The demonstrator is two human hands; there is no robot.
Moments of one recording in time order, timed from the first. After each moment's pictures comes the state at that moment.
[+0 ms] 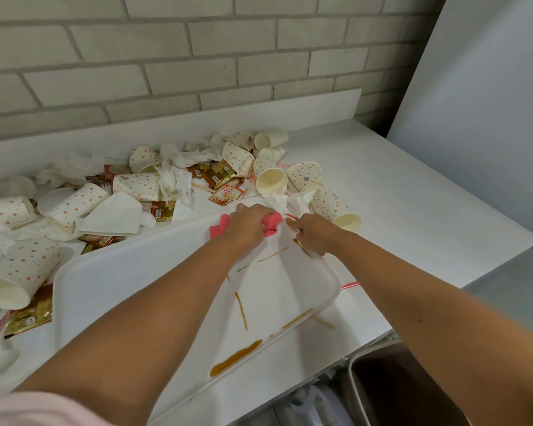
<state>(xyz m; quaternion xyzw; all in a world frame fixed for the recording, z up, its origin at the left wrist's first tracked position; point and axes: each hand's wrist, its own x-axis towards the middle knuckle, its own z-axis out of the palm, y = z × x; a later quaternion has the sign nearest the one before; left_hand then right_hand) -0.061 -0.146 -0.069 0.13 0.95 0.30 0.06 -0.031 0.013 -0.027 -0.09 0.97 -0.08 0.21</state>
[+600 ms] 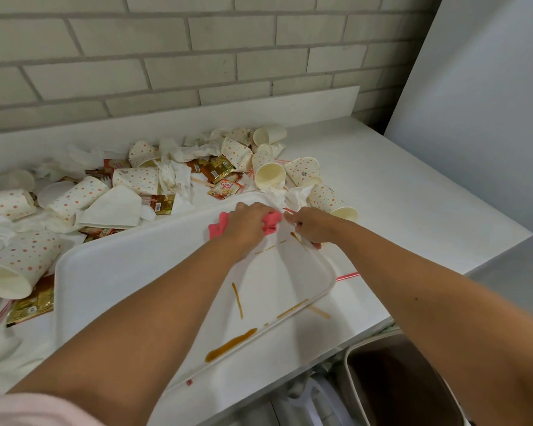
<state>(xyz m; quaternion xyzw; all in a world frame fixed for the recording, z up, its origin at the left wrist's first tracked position) -0.041 -0.138 -0.068 0.12 0.95 0.29 0.03 -0.038 0.018 -0.031 -0.07 0.96 -0.13 0.24</state>
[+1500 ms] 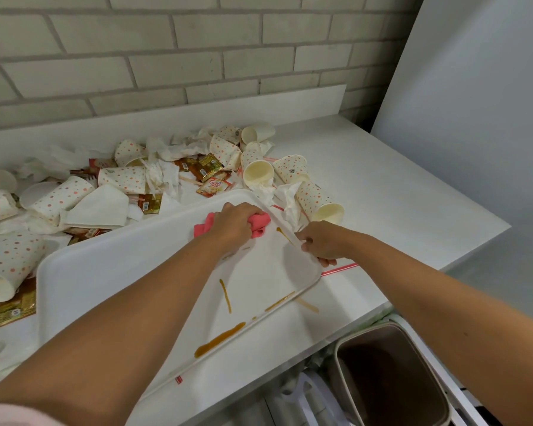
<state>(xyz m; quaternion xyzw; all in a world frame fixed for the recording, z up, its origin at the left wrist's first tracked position) -0.033 -0.144 -0.055 0.11 0.95 0.27 0.09 0.005 0.046 -0.029 0.00 0.94 -0.20 0.28</state>
